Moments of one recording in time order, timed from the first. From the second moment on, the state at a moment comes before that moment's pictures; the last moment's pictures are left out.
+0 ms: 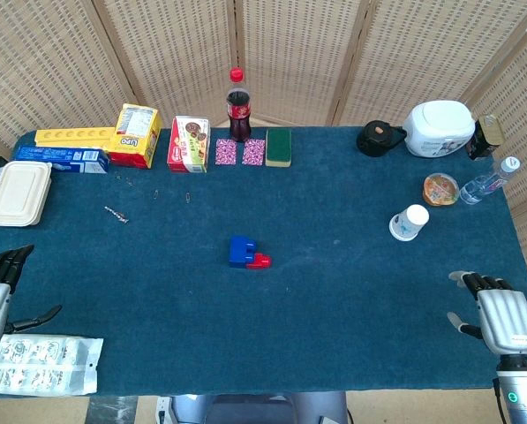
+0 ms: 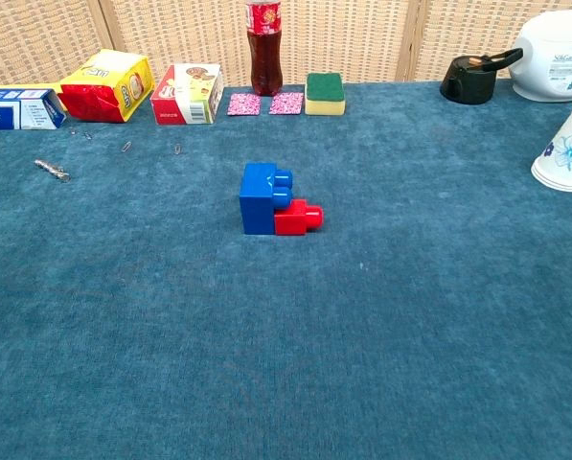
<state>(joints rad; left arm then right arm) -0.09 -1.08 -0.03 -1.69 1.49 1.48 0.10 0.09 -1.13 0.07 -1.64 -1.51 1.48 -0.13</state>
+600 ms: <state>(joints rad) -0.12 -1.07 -0.03 -1.71 1.51 1.44 0.10 0.08 -1.14 0.06 -1.62 -1.52 1.49 -0.10</state>
